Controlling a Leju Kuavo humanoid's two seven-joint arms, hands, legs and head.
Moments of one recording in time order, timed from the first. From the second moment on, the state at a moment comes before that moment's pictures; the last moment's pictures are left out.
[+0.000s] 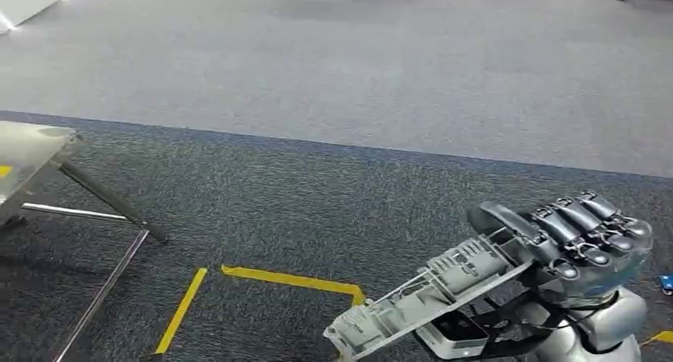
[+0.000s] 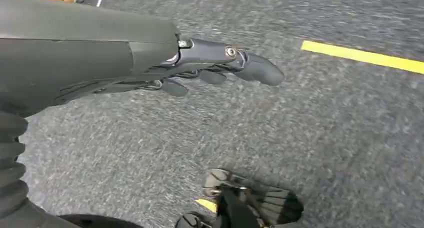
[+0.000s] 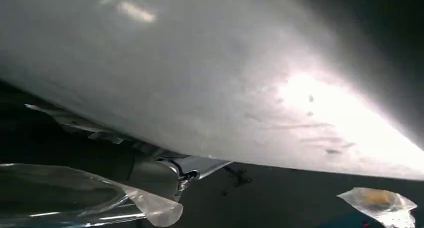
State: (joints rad) left arm -0.05 -0.20 1.09 -0.23 -0.85 0.22 -0.34; right arm -0.10 -0.09 0.28 -1.93 1.25 -0.67 -0.47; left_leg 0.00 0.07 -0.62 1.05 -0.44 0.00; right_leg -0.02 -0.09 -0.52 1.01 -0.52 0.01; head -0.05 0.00
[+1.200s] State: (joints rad) left arm -0.05 -0.19 1.10 -0.23 -0.91 0.22 -0.34; right arm -0.11 -0.09 0.31 -1.89 1.20 -0.67 -0.53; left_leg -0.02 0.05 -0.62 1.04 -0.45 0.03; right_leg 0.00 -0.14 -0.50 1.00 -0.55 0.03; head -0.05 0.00
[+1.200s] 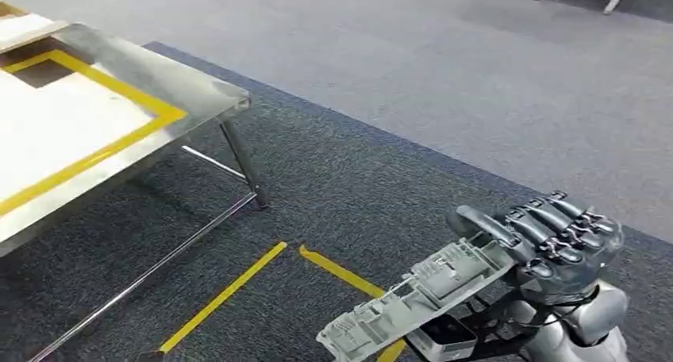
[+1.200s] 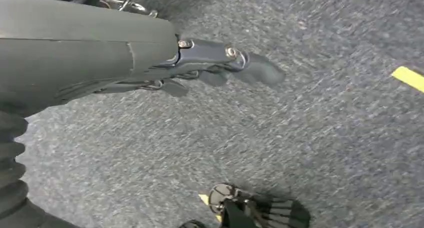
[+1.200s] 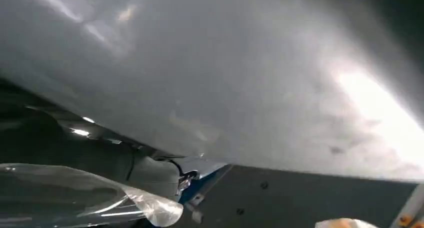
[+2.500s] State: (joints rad) left arm -0.06 -0.21 1.09 -0.23 -0.93 0.25 -0.37; right arm -0.12 -0.07 0.33 -1.83 1.20 -0.67 -0.52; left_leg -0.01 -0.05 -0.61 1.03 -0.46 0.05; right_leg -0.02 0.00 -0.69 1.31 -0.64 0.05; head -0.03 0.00
